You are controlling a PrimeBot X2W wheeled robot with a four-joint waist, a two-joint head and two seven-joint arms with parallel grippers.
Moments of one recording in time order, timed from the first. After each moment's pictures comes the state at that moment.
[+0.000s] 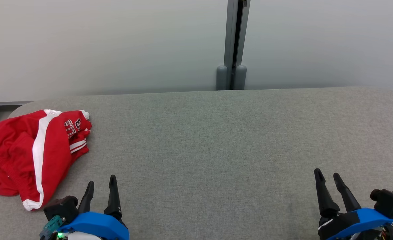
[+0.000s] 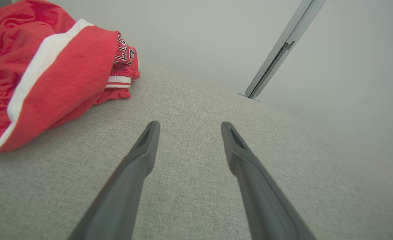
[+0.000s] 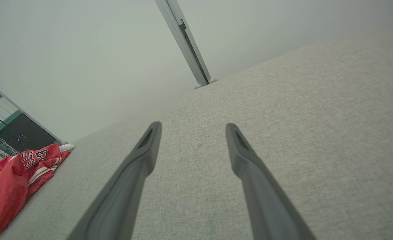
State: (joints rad) left arm -0.05 0.17 -0.23 0.32 -0.62 0.08 -0.13; right arm -0.01 -0.04 -0.07 0.20 0.50 0.13 -0.03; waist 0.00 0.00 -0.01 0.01
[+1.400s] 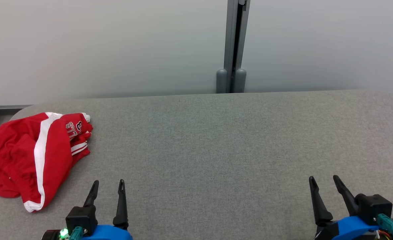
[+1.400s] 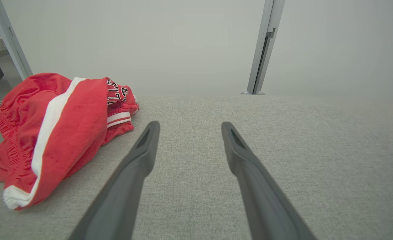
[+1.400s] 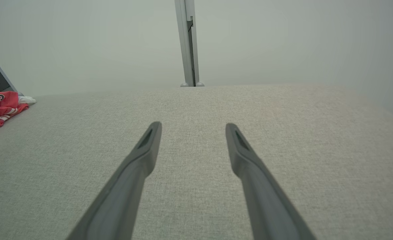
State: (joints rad) left arm -0.02 0.22 -0.33 0.30 -0.36 0.15 -0.22; right arm 0.02 -0.05 -0.06 0.19 0.13 0.13 -0.09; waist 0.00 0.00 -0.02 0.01
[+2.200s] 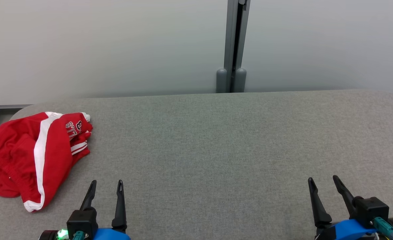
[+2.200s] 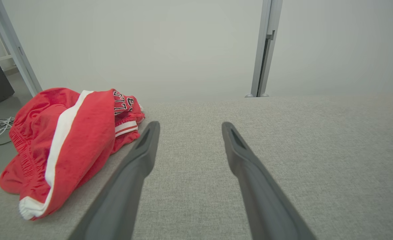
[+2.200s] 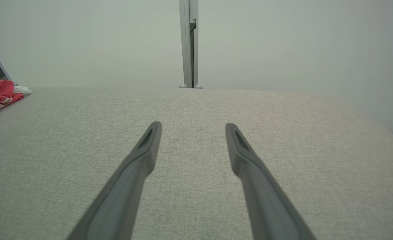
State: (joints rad) left arm -0.01 0.24 -0.34 0.29 -0.31 0.18 -0.25; right arm 0.03 -0.05 -0.06 0.20 0.06 0.13 -0.13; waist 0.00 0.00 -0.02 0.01
